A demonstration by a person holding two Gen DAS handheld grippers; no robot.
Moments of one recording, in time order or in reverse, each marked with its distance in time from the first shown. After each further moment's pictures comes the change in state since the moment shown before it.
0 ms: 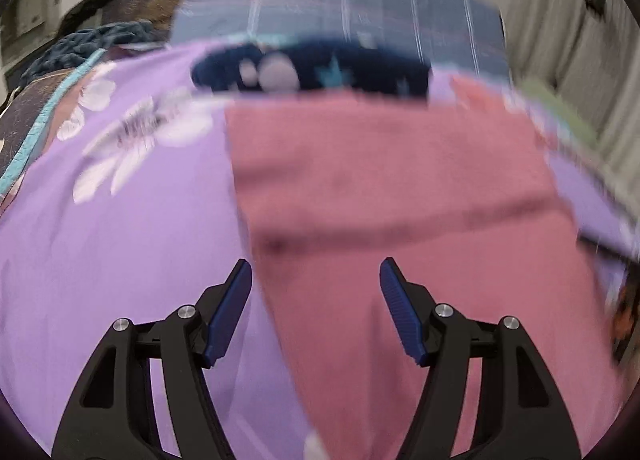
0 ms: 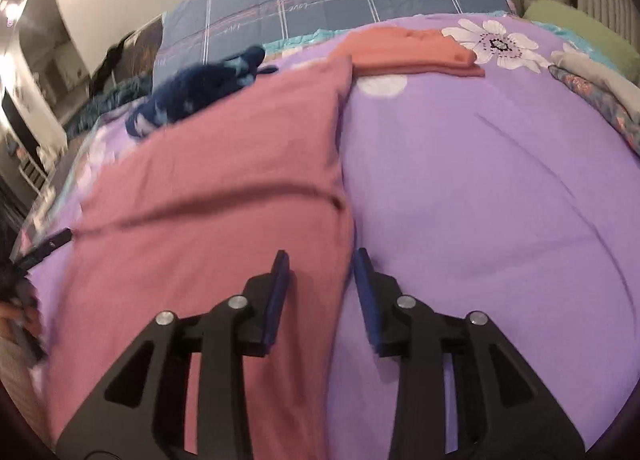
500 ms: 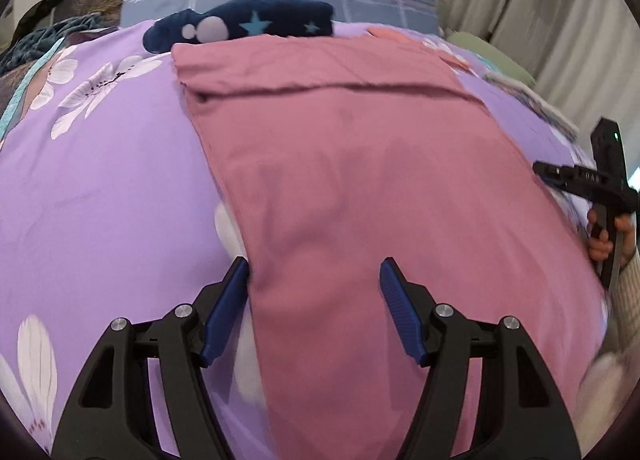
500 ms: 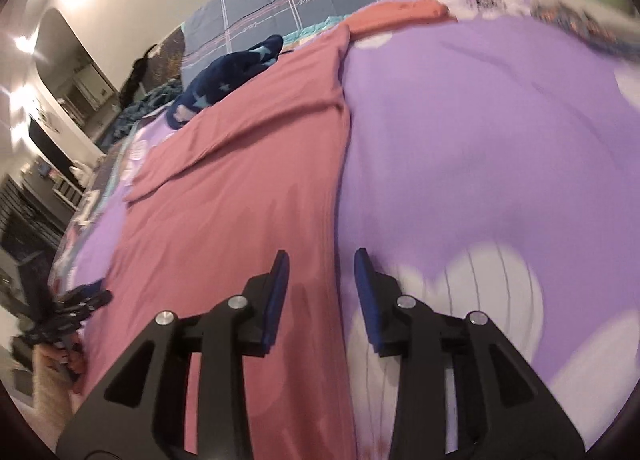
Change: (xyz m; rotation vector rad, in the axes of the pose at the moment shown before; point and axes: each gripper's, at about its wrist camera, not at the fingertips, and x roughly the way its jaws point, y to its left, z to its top) left arm -0.070 -0.029 -0.106 0.114 0.035 -0.199; right arm -0.067 -0.028 -0.079 0.123 0.058 0.206
